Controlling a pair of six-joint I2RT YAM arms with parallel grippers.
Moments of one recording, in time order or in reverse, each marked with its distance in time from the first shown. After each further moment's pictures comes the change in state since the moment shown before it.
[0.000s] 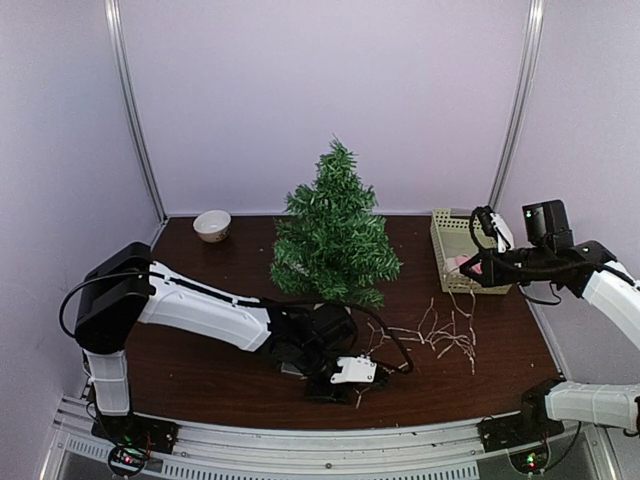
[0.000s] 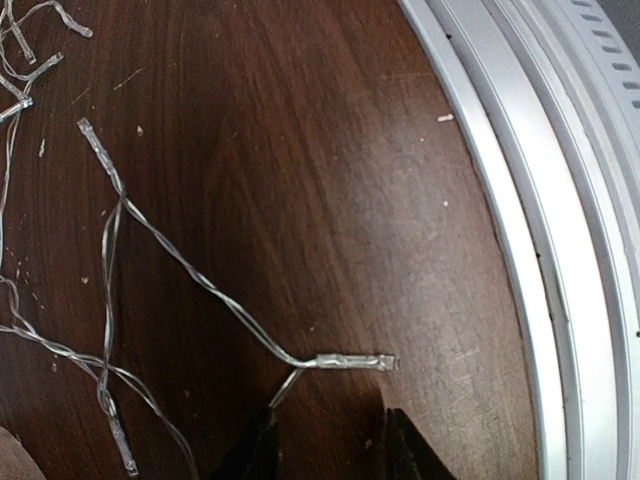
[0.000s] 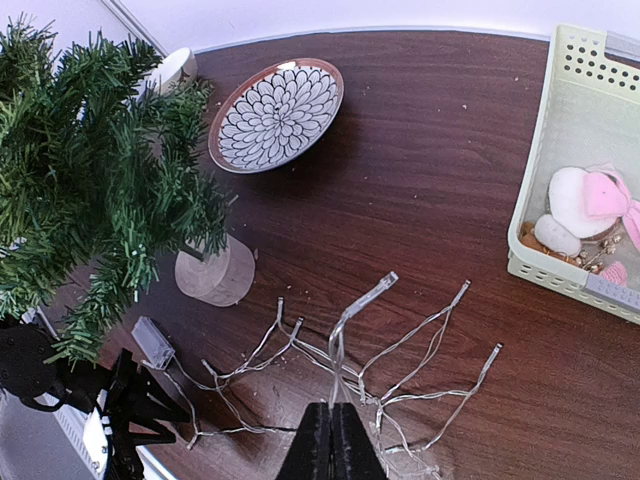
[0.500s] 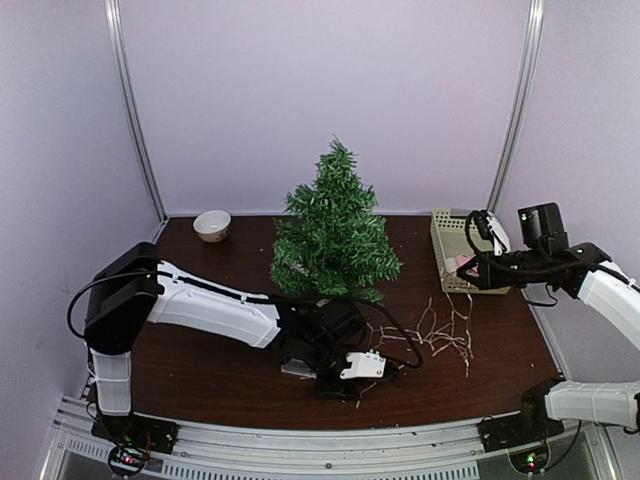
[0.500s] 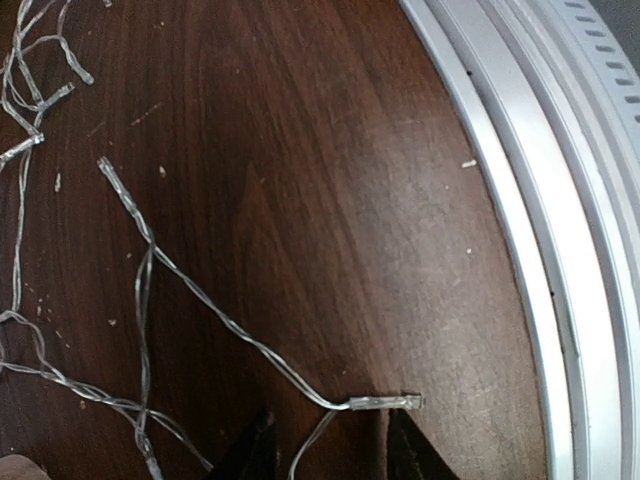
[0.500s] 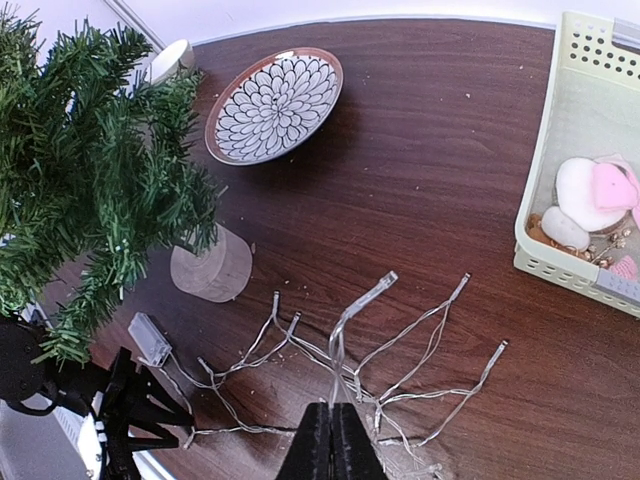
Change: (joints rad) left arm 0.000 0.030 0.079 -0.026 0.007 0.006; right arm 0.000 0.018 -0.027 0.027 -0.011 0.001
